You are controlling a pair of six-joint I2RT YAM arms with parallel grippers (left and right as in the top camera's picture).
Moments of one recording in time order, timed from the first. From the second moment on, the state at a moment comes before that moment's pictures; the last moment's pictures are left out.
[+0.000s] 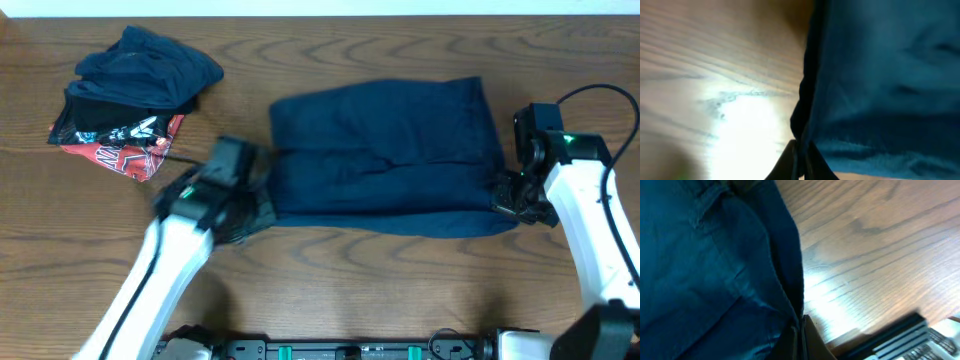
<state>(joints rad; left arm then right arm) -0.31 1.21 0.95 -0.99 0.16 -0.65 -0.04 1.47 1.15 -1.24 0.20 0.47</state>
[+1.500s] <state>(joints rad) -0.20 1.56 1.21 -0.09 0.17 -0.52 -0.04 1.45 1.15 -0.24 -0.01 0.32</state>
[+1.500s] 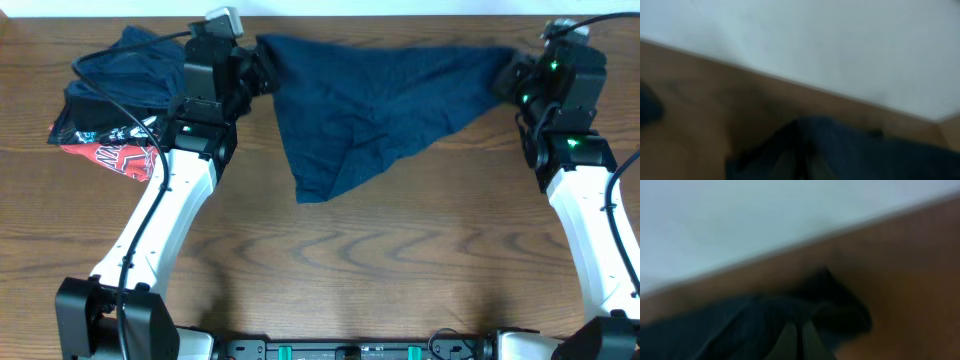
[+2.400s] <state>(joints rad) -0.35 1.13 1.21 -1.22 0.49 -0.54 -0.07 1.08 1.15 -1.14 0.33 0.26</state>
